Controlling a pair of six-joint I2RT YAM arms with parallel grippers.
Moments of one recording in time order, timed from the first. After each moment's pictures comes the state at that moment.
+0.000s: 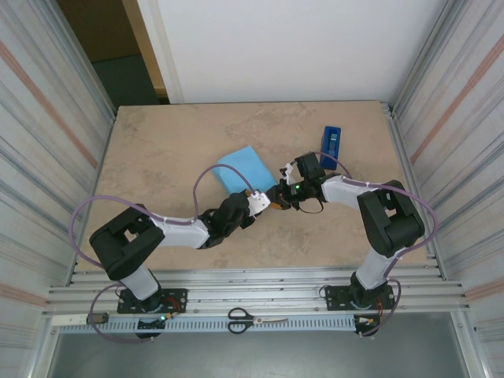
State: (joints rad) left arm -0.92 1.64 0.64 0.45 -0.32 0.38; right arm 0.44 1.72 0.91 -0.16 -0.80 0.76
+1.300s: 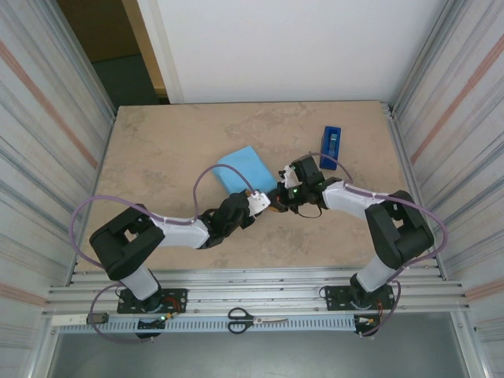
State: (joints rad) left arm -0.92 1.64 0.64 0.45 -0.32 0.38; right arm 0.51 1.62 0.86 -0.15 -0.70 0.83
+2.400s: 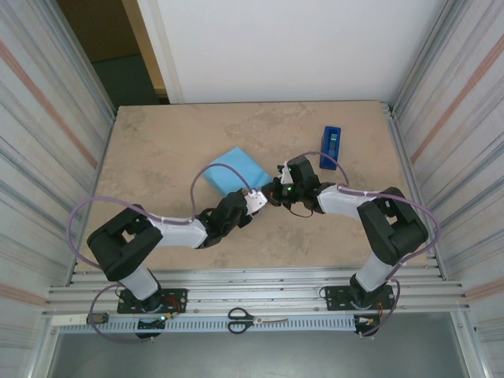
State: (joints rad) left arm -0.90 1.62 0.62 0.43 -0.34 0.38; right arm 0.55 1.67 0.82 0.13 -0.55 0.97
